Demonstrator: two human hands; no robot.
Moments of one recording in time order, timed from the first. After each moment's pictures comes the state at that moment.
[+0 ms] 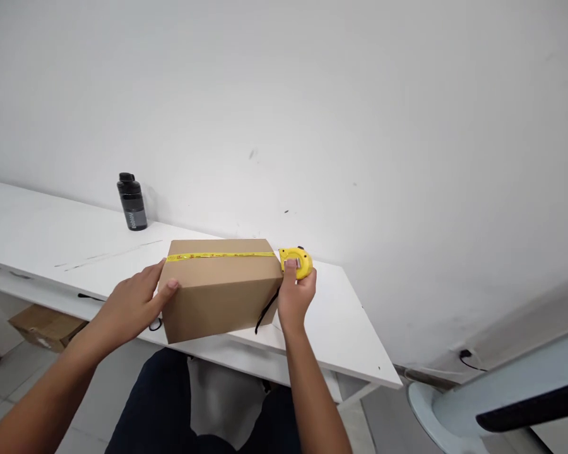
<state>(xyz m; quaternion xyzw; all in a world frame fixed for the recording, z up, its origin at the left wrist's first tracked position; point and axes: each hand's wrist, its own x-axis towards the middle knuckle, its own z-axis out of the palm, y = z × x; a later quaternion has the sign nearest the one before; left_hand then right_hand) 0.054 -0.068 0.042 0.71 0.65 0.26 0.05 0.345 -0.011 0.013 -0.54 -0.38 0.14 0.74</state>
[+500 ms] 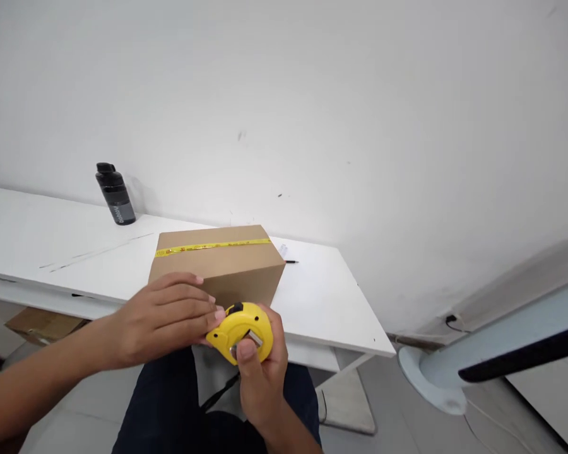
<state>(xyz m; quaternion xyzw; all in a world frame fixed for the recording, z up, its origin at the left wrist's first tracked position) 0.102 -0.084 0.088 0.92 0.05 0.34 -0.17 0.285 -0.136 -0.026 -0.32 -0.43 0.35 0.77</state>
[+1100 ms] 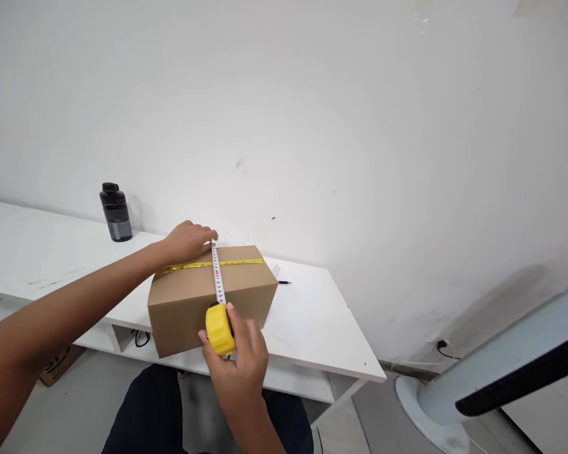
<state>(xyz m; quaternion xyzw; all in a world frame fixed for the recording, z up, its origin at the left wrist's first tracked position) 0.106 0.090 0.114 0.88 0.44 0.10 -0.12 0.272 -0.105 -0.019 -0.43 -0.62 -0.13 0.64</state>
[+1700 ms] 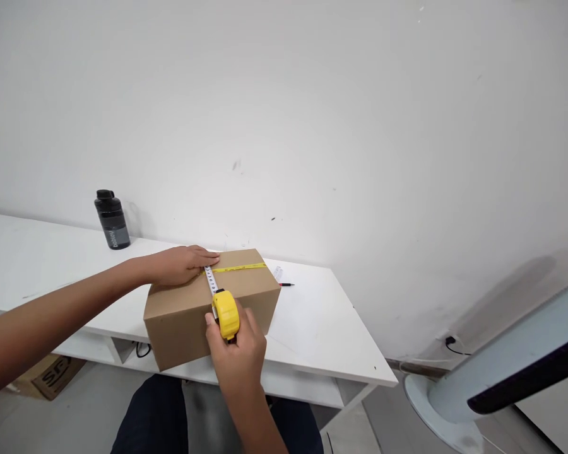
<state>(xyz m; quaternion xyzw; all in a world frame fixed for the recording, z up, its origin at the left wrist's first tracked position) 0.091 0.055 0.119 0.91 0.41 0.00 0.05 0.261 -0.080 -0.001 -0.49 -0.58 0.00 0.65</state>
